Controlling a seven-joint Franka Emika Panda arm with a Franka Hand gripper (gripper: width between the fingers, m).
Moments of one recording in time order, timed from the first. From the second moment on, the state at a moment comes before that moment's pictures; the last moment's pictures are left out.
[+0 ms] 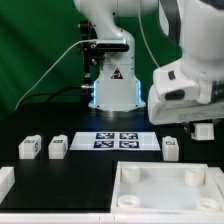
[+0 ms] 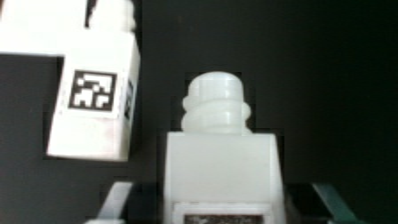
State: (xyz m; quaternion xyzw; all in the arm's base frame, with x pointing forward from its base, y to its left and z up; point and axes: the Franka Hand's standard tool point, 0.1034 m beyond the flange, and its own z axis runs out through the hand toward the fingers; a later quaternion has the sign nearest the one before) arm 0.432 0.153 0.067 -0.97 0.00 0.23 0.06
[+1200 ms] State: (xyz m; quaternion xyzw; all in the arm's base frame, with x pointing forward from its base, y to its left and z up) arm 0.579 0.106 0.120 -0.95 -0.05 -0.32 0.05
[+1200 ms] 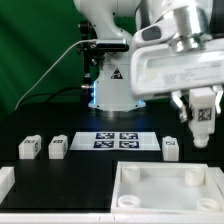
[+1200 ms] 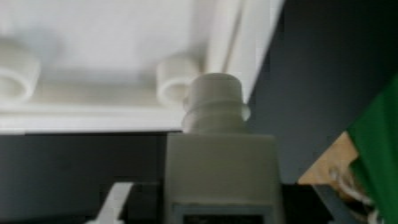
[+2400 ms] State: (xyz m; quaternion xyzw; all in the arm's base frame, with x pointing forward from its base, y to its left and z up) arm 0.643 0.102 0.083 -0.95 -0.06 -0.31 0.05
